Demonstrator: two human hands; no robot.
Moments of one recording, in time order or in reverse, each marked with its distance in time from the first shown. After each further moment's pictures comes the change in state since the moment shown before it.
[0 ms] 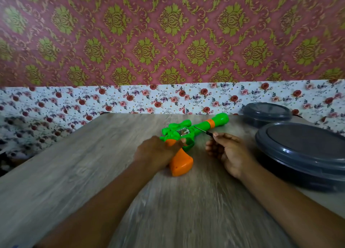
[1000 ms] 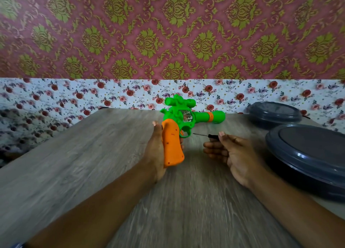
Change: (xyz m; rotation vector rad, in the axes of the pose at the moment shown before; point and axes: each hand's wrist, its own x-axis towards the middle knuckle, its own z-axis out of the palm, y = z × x) left_hand 0.017 -0.008 0.020 -1.536 -0.274 -0.147; right_hand 0.002 0.007 0.003 -0.128 -0.070 -0.076
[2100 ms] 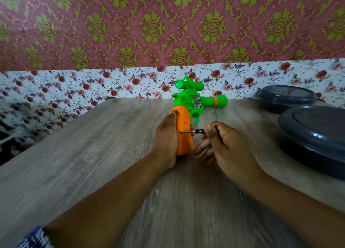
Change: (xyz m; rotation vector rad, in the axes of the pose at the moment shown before) left_hand -0.004 -0.012 0.004 0.211 0.097 0.140; right_hand -0.052 -0.001 0.044 -0.564 -0.154 -0.334
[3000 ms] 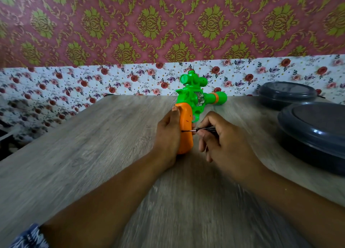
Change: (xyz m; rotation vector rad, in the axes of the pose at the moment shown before) left_hand -0.013 0.006 0.006 0.167 0.020 0.143; right_hand 0.001 -0.006 -0.004 -0.260 -0.021 -0.170
